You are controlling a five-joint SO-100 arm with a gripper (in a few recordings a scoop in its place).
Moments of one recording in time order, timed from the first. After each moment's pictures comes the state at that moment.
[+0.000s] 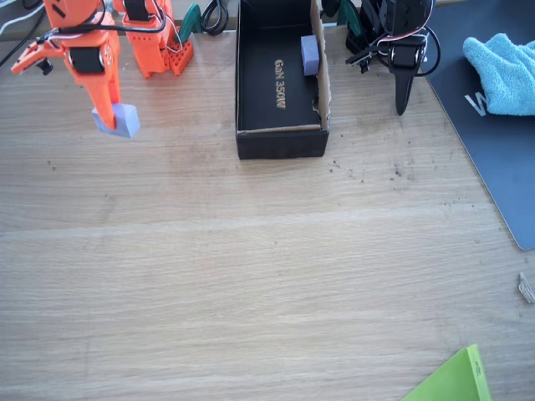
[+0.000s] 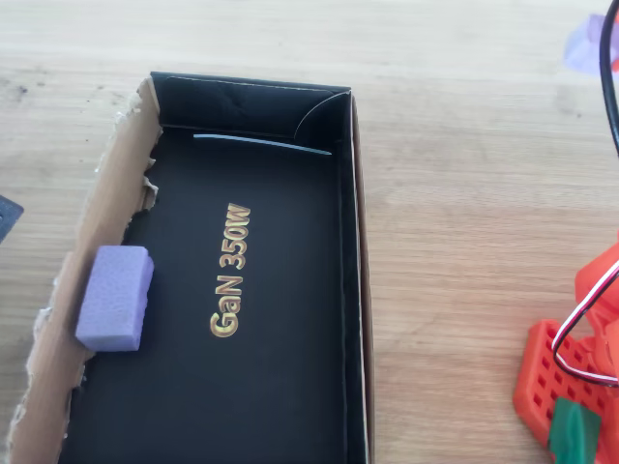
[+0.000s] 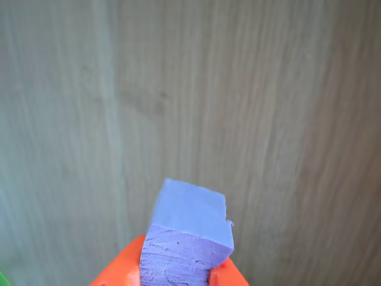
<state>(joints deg) 91.1 115.9 105.5 86.9 7.4</state>
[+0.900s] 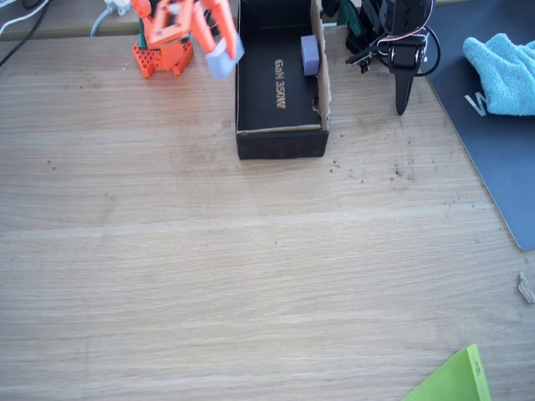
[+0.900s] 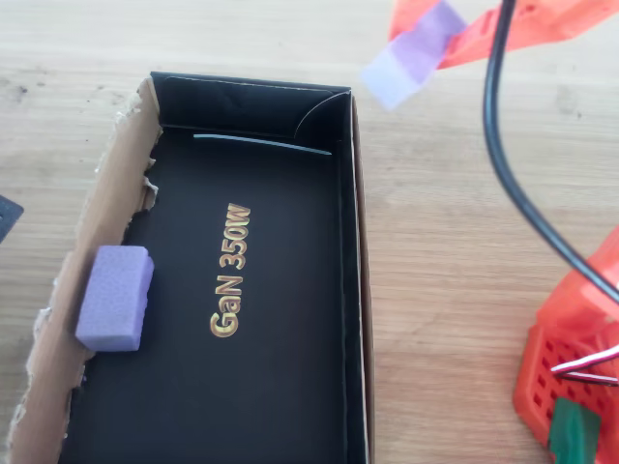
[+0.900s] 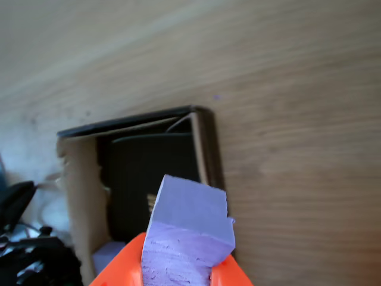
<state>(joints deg) 36.7 129.4 109.2 83.7 28.4</state>
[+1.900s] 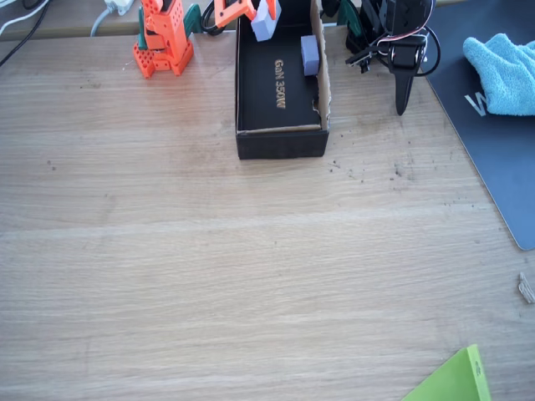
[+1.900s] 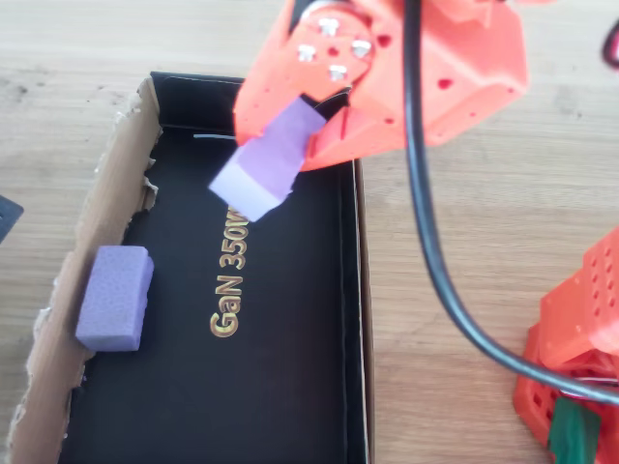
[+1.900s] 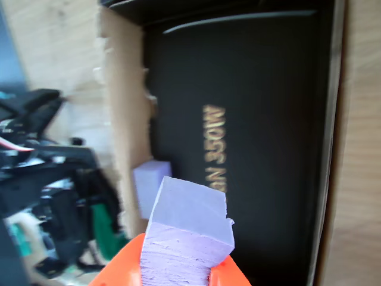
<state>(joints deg) 12.5 121.8 106.9 77.2 8.4</state>
